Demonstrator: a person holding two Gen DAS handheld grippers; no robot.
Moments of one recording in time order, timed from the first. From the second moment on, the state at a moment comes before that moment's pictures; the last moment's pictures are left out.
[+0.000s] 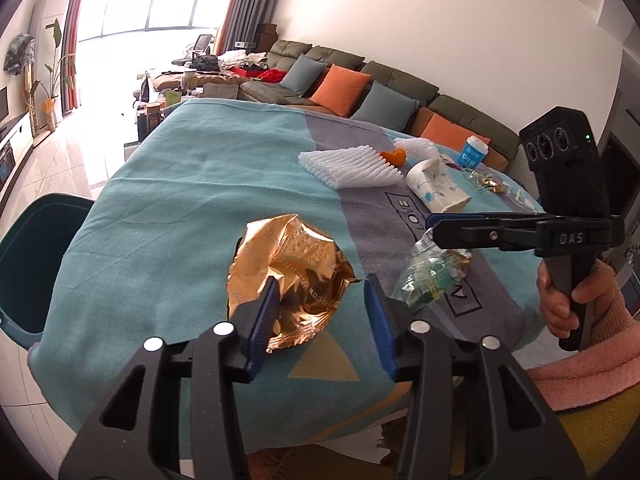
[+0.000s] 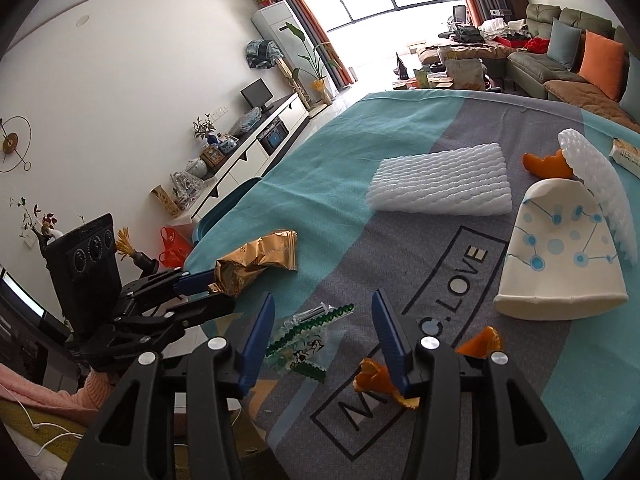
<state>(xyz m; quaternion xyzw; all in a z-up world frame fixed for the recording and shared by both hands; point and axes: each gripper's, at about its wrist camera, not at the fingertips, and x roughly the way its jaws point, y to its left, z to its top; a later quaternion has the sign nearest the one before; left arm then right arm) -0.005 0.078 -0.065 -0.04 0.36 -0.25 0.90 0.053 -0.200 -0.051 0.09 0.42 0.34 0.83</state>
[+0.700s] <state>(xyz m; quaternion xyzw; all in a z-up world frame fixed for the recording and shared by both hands) -0.005 0.100 -0.052 -0.07 0.33 -0.22 0.91 0.048 -0.193 -0.046 0.09 0.43 0.35 0.83</state>
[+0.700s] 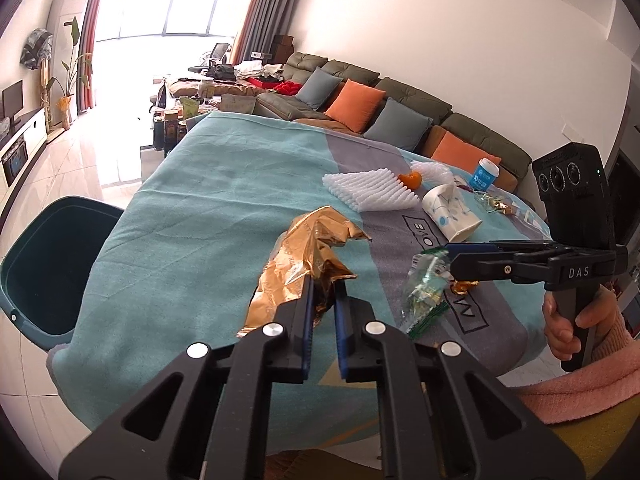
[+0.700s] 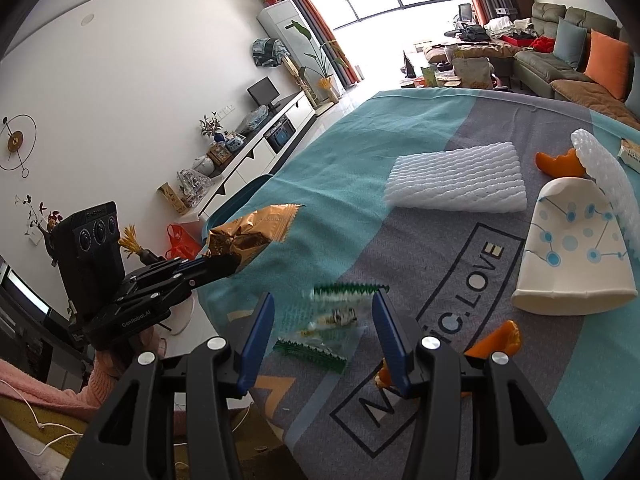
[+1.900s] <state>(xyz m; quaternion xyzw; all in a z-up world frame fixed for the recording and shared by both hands) -0.004 0.208 -0.031 -0.10 0.29 -0.08 0.95 0.091 -0.101 -0.024 0.07 0.40 0.43 0.80</state>
